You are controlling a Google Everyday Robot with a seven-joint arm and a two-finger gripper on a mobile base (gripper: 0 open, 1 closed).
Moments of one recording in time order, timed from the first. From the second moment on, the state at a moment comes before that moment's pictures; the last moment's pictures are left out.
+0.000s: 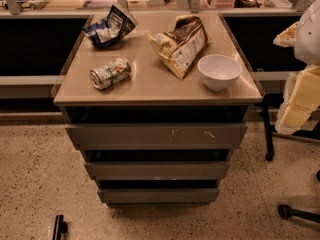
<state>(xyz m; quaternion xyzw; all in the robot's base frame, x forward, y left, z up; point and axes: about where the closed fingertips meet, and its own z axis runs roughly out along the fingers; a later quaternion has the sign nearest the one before) 0.438 -0.217 0.976 -0.60 0.78 -0.03 0.16</state>
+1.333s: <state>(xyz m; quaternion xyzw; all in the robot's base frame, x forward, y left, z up) 0.396 -0.185 0.759 -0.51 0.82 0.15 0.22</state>
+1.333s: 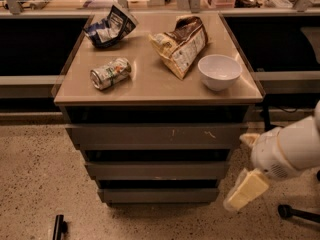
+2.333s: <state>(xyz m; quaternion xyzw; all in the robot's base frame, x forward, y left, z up) 0.390 -0.183 0.710 -0.49 0.83 0.17 0.21</state>
